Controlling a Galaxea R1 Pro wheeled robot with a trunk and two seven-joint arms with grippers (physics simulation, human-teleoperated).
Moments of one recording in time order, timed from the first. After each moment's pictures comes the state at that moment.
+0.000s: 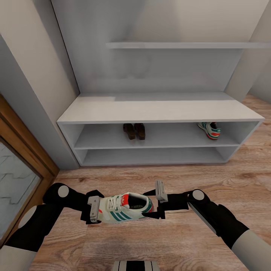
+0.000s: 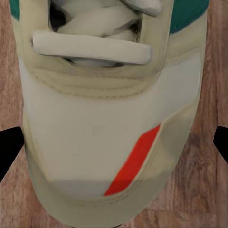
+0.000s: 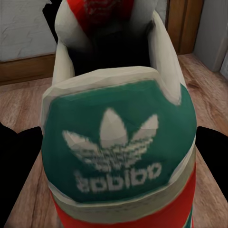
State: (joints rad) left arm -0.54 0.23 -0.18 -1.41 -0.75 0.15 -1.42; right arm -0.66 -0.32 0.63 -1.14 -0.18 -0.05 1.03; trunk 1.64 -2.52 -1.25
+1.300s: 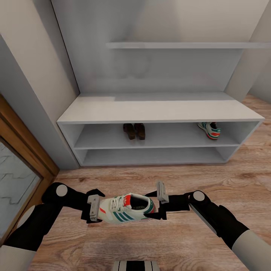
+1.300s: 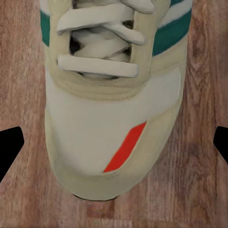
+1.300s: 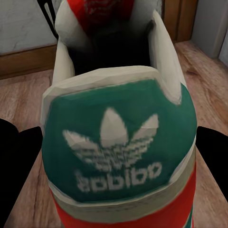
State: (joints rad) left arm -0.54 0.23 -0.17 -1.41 -0.70 0.15 -1.42; right arm -0.66 -0.32 0.63 -1.10 -0.18 -0.05 1.02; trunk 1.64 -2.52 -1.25
